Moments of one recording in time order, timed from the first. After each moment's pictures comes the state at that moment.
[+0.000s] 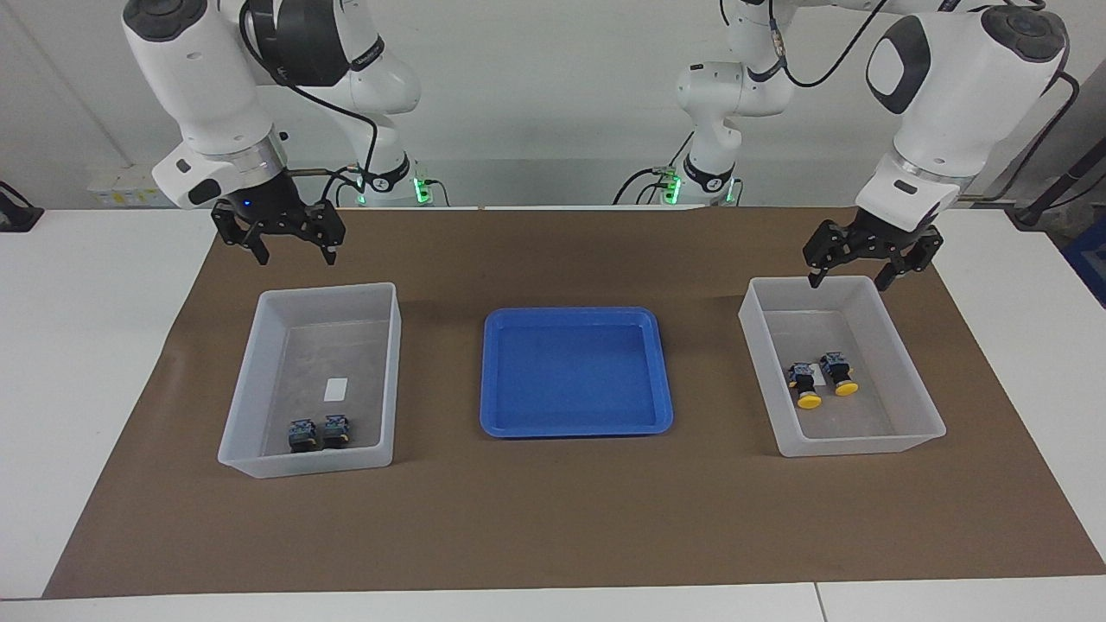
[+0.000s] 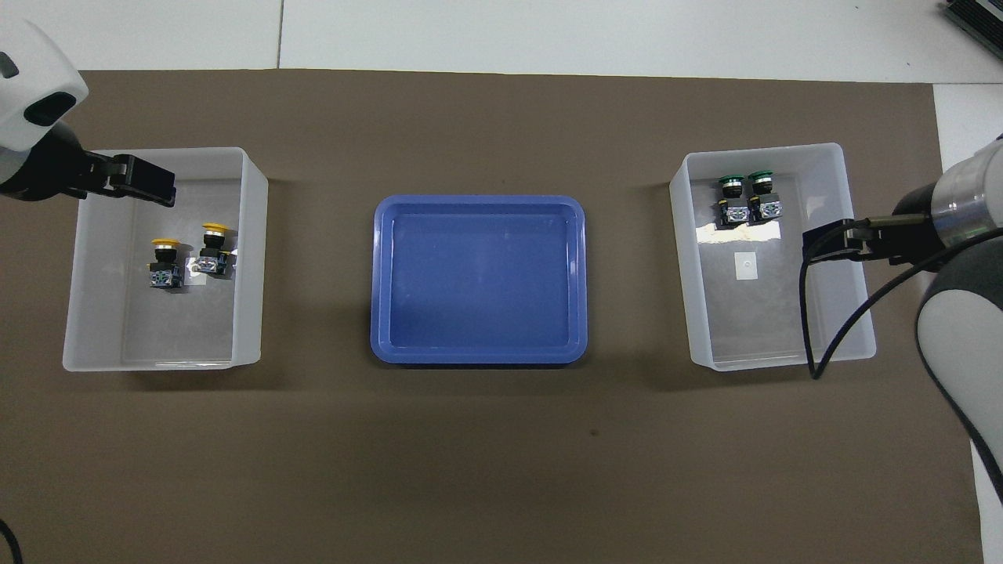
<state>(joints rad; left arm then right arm) -0.14 0.14 0.04 -1.46 0.01 1.67 0.07 -0.09 -0.01 0.15 -1.69 -0.02 1.69 0.08</state>
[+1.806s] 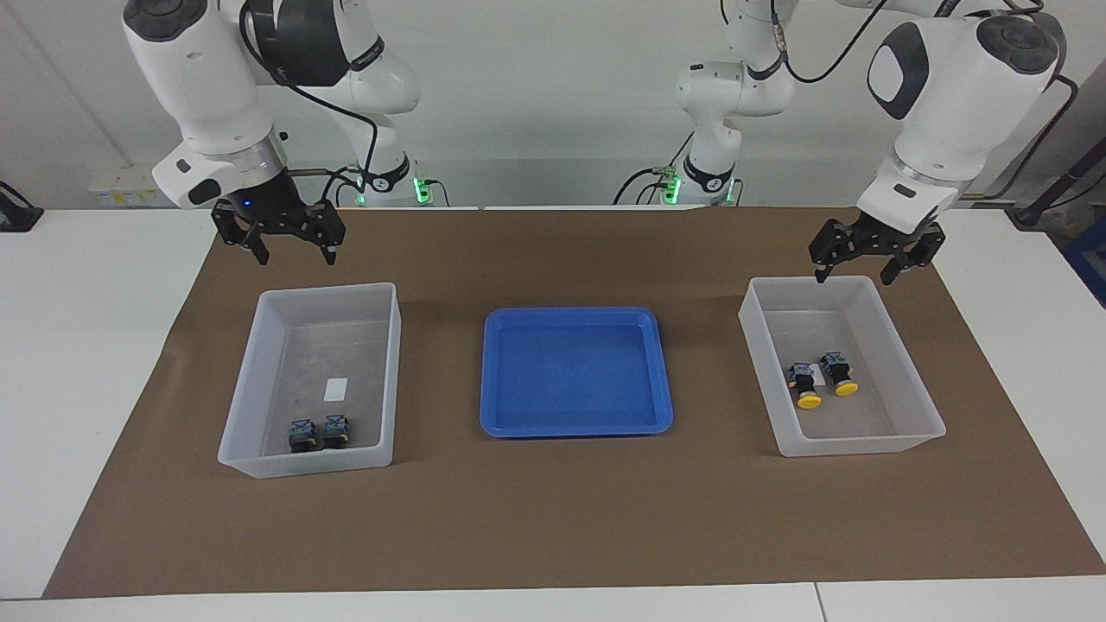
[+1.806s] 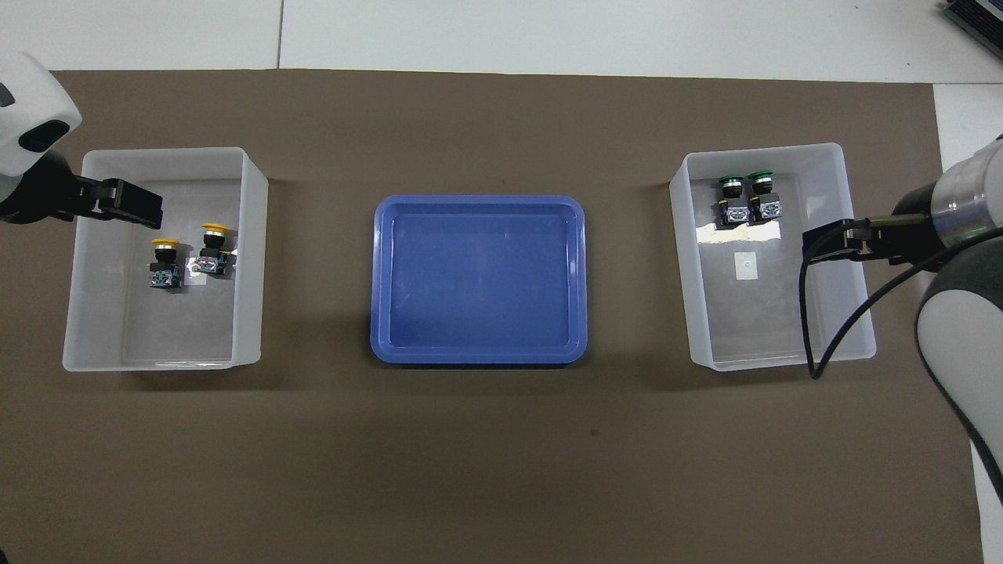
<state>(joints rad) -0.14 0.10 0.06 -1.55 0.02 1.68 0.07 -0.09 -0.01 0.15 -1.69 -0.02 1.69 0.08</state>
